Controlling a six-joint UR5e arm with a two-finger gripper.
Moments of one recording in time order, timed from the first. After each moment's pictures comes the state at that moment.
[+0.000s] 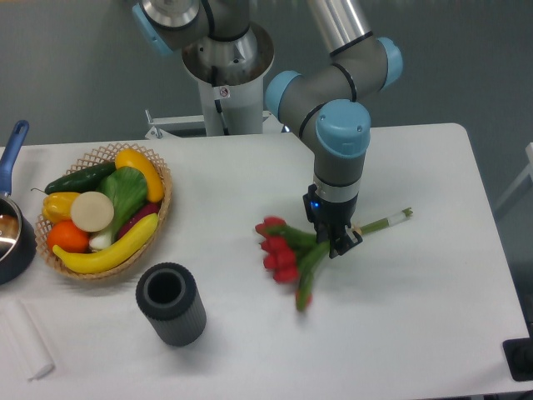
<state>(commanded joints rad) 2.59 -1.91 -1.84 -0.78 1.48 1.58</state>
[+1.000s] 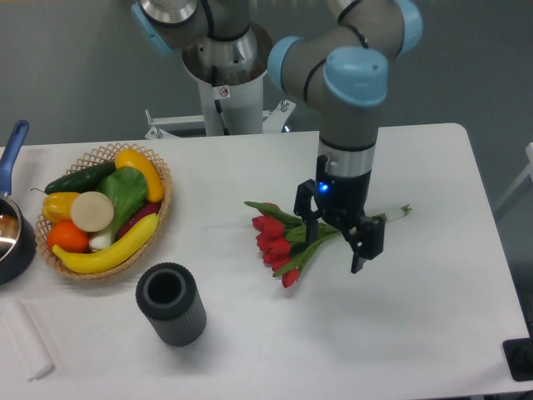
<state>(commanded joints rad) 2.59 -1.83 -1.40 -1.13 1.30 1.32</state>
